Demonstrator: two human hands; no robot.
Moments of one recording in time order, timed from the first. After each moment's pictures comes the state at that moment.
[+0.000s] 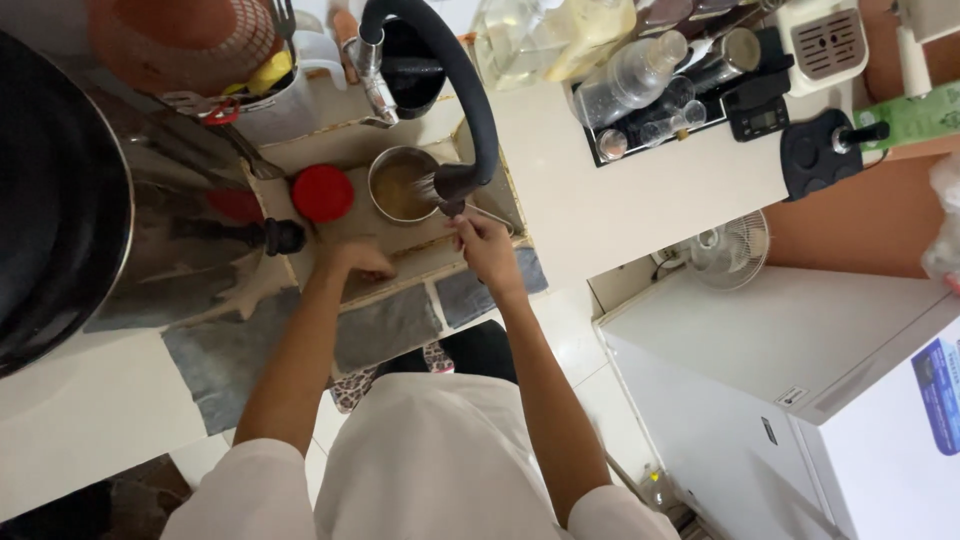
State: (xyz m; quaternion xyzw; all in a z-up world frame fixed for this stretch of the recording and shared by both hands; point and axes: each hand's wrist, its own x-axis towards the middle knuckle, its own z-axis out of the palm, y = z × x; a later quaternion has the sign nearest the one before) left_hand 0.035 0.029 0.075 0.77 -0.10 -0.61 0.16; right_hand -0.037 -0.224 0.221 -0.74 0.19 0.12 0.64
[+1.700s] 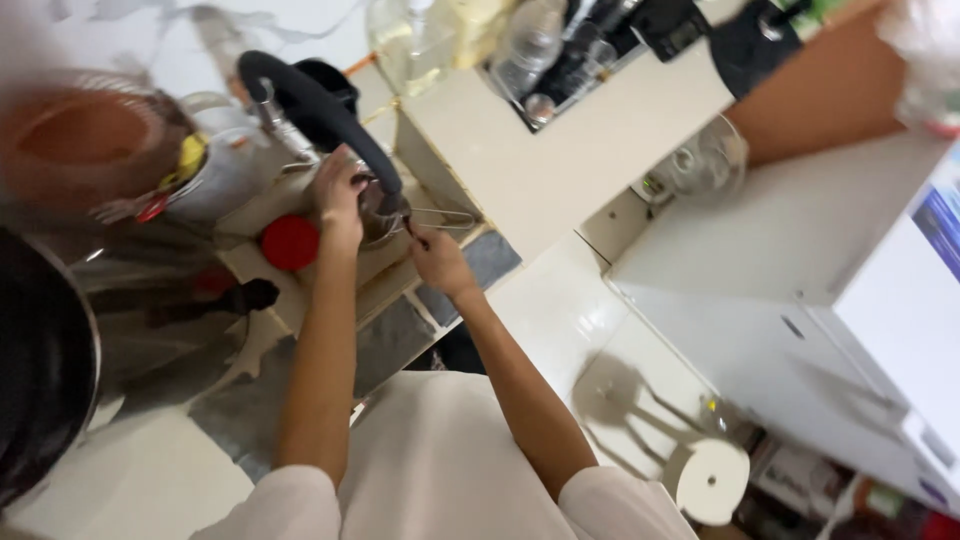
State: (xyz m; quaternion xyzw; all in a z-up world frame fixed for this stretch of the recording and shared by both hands) left_hand 0.130 -0.067 0.099 0.54 0.16 -0.17 0.81; right_hand -0.051 -0.201 0.203 -0.84 0.17 0.01 0.52
